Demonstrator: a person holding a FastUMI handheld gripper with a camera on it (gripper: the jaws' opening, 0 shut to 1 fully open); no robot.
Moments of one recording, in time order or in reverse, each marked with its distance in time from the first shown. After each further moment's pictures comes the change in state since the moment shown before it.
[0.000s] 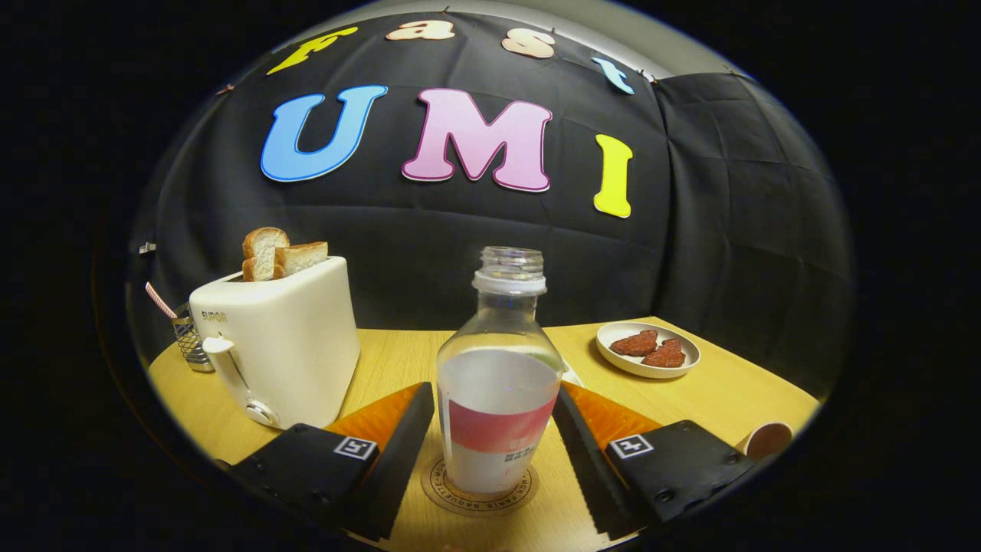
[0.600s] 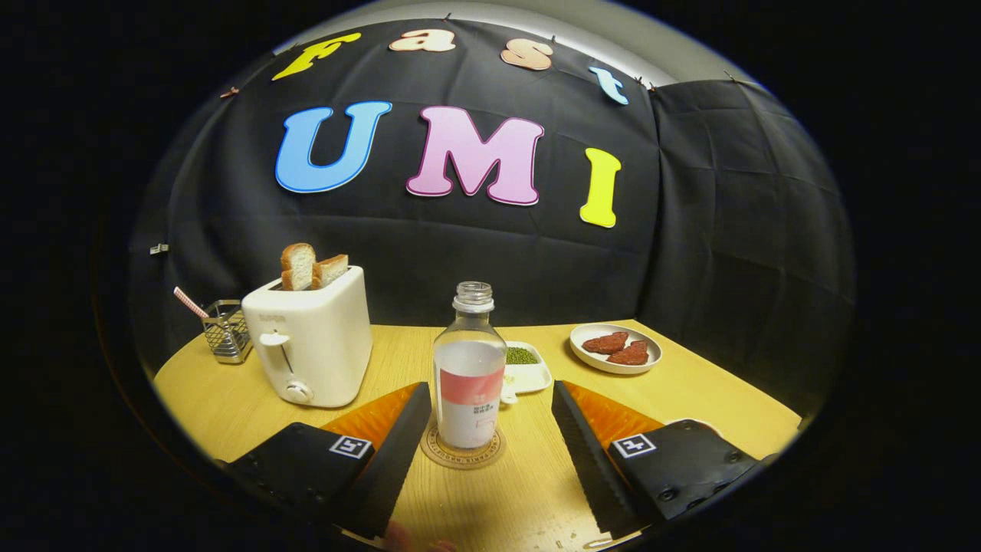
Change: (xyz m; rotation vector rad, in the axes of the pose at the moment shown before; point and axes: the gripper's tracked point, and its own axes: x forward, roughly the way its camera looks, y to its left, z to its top) arm -0.101 -0.022 0.030 -0.013 0.002 0.019
